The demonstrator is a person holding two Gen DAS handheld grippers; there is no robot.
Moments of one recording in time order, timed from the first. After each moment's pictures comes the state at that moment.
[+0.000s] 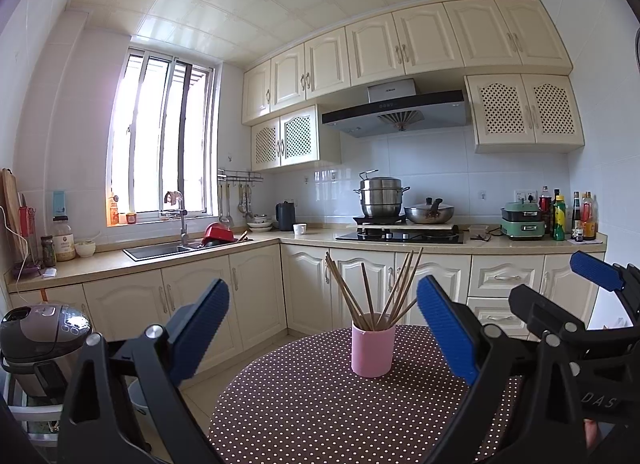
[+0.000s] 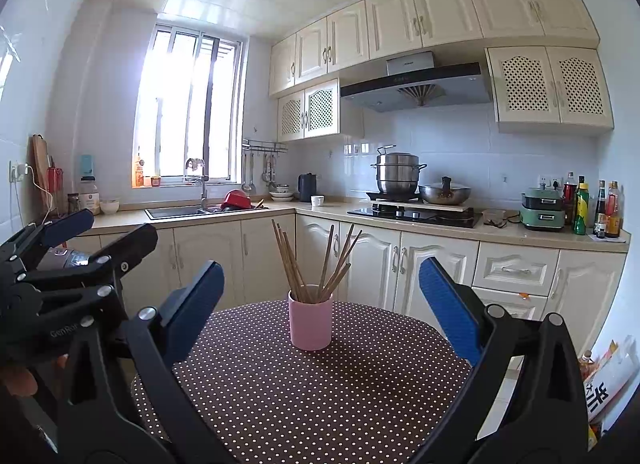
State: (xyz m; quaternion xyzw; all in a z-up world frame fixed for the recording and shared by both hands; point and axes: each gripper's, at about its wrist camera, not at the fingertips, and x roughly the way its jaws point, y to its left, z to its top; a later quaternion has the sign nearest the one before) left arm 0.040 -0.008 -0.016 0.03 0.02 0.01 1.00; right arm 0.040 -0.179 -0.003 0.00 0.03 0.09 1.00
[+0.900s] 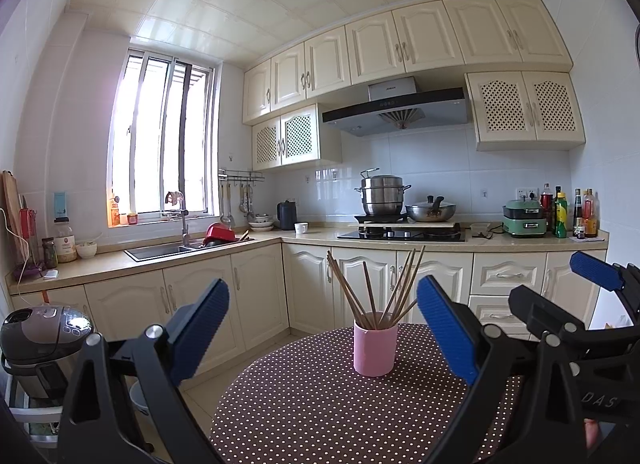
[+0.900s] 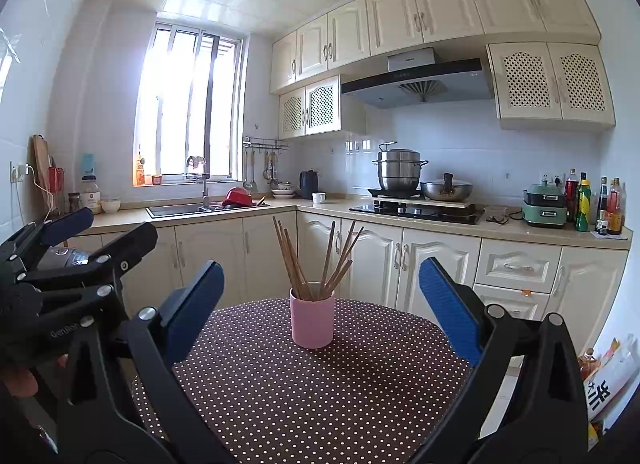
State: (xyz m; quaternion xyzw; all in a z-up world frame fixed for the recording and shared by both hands) left arm 0.041 -0.004 -0.016 0.03 0.03 0.02 1.00; right arm 0.045 -0.178 -0.004 0.00 0.04 0.10 0.99
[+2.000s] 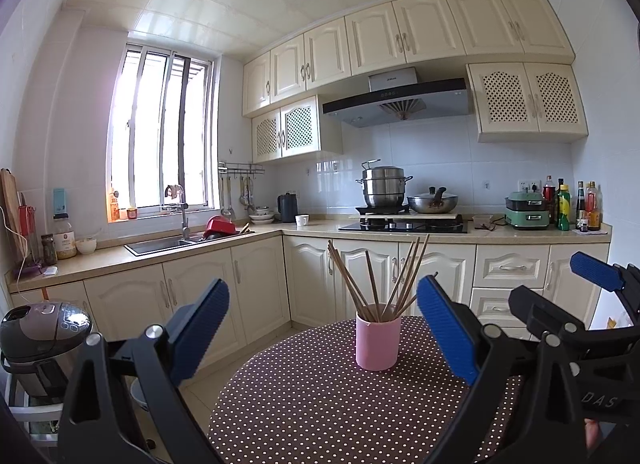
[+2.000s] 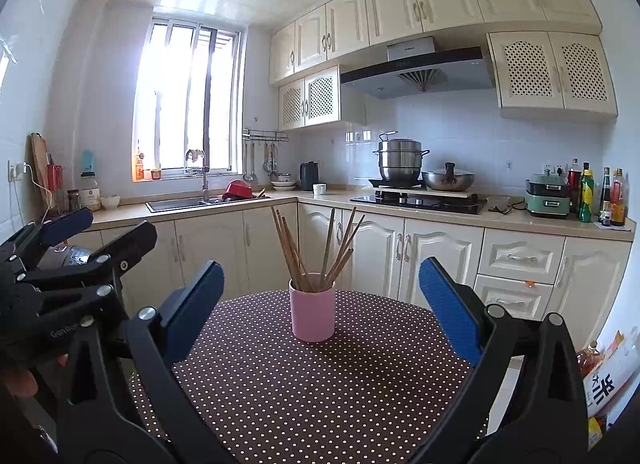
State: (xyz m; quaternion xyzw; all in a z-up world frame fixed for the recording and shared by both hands) left arm 0.055 0.000 -0.027 0.03 0.04 0.02 1.00; right arm 0.057 -0.174 -0.016 0.01 0.05 0.10 0.99
